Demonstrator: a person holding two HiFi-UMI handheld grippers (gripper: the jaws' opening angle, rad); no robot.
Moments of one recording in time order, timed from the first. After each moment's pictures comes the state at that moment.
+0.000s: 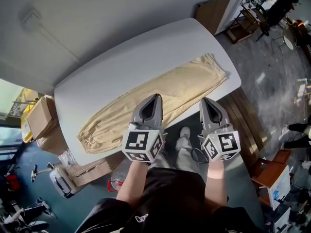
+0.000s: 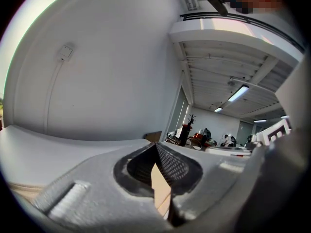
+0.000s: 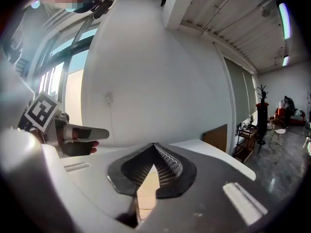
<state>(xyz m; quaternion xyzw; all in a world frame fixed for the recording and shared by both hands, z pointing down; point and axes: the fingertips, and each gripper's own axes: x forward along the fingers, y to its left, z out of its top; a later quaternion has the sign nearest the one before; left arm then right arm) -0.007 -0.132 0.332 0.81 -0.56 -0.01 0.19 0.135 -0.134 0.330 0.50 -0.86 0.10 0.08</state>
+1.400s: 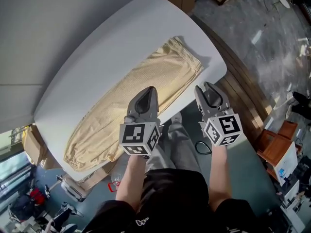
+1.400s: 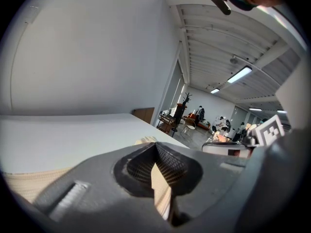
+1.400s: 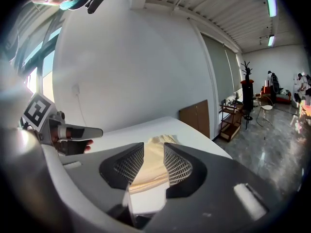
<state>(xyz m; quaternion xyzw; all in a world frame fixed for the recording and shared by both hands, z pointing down) 0.167 -0.266 0.459 0.82 -0.50 0.10 0.25 0.321 -0.260 0.470 0.54 -0.81 0.22 0.11</state>
